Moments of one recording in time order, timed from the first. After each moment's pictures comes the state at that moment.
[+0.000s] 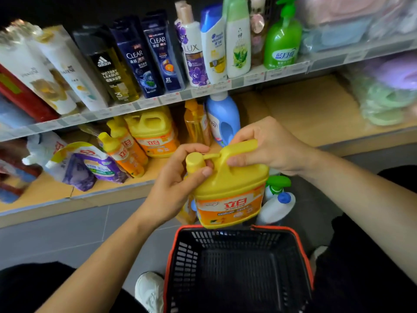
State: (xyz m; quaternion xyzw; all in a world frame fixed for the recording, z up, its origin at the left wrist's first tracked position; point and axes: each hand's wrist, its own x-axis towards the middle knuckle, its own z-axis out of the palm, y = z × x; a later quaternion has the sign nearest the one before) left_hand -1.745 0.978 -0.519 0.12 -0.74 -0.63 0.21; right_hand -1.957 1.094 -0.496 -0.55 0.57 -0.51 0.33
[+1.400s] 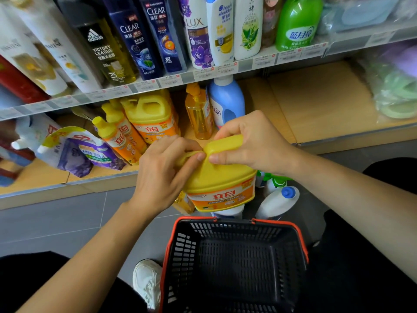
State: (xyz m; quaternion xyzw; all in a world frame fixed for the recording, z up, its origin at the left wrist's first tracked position) left_hand -1.742 0.953 -0.527 0.11 -0.92 -0.17 0.32; right_hand -1.933 1.072 -0.499 -0.57 0.65 -0.44 0.23
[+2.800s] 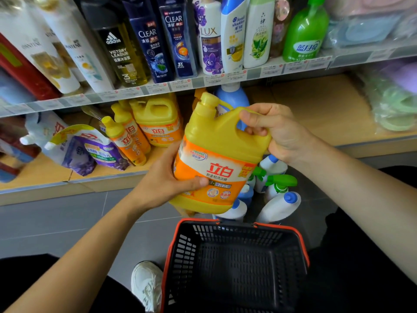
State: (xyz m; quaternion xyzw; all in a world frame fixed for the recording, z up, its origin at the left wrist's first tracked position) left_hand -1.721 0.936 -0.534 0.21 -0.78 -0.58 0.14; right_hand -1.963 1.052 -0.515 -0.31 0.49 -0.68 0.44
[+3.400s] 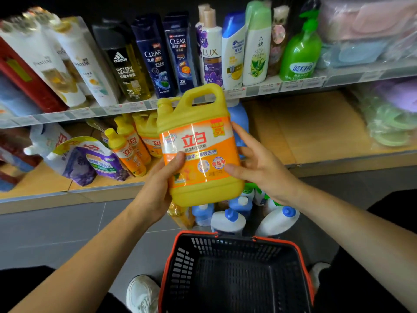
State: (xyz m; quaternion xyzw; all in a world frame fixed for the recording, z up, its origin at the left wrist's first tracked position) left_hand -1.736 0.933 -0.543 0.29 -0.48 -0.80 0.22; right_hand -1.930 1.075 -0.537 -0.42 0.53 -0.59 0.43
